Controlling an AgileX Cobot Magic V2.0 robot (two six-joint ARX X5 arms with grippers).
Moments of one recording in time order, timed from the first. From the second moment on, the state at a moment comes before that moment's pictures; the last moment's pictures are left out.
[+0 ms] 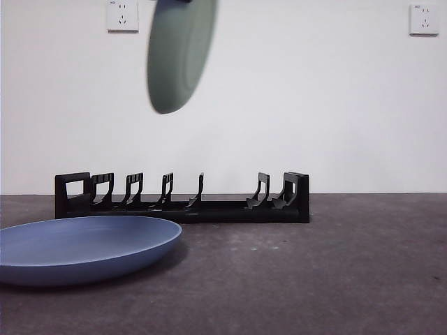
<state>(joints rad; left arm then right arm) -0.63 1.04 0.83 0.00 0.20 0.15 0.31 1.09 1.51 -1.20 -0.27 0.02</state>
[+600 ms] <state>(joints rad) -0.14 1.15 0.83 0.15 0.58 0.00 0.37 1.10 1.26 -1.03 -0.41 0.06</state>
